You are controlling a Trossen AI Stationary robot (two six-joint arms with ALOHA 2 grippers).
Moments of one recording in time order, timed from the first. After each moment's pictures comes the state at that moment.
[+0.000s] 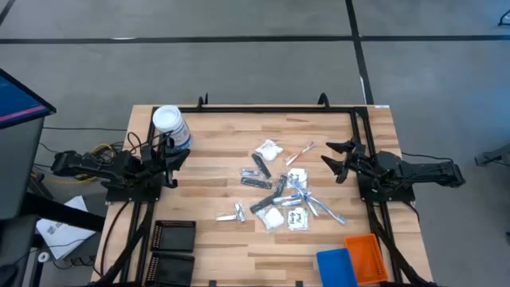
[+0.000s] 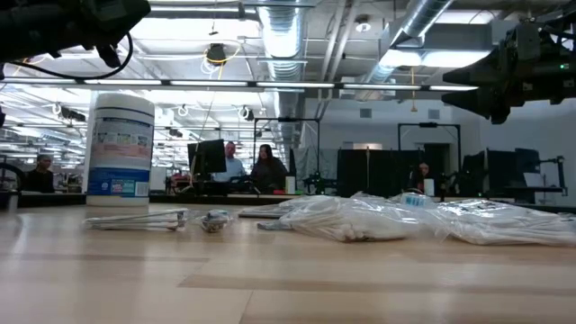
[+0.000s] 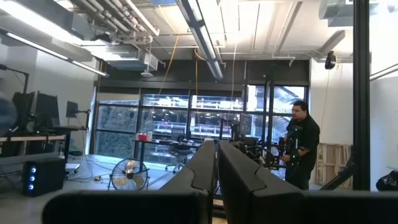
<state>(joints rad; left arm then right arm) -0.13 0.23 0.01 0.70 -0.36 0.09 0.04 0.01 0.02 0.05 0.47 0.17</state>
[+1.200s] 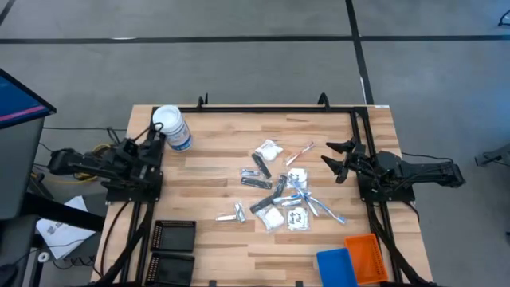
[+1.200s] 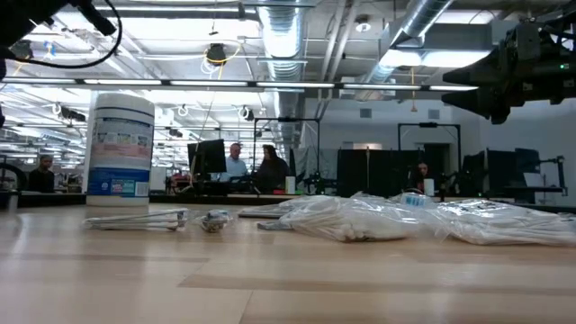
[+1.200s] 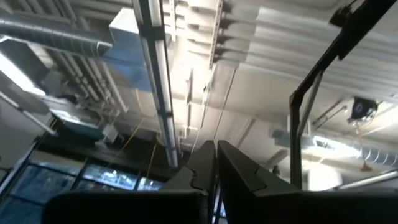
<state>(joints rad) -0.12 0.35 0.02 1.22 -0.24 -0.09 0.04 0.01 0.02 0.05 0.47 0.17</state>
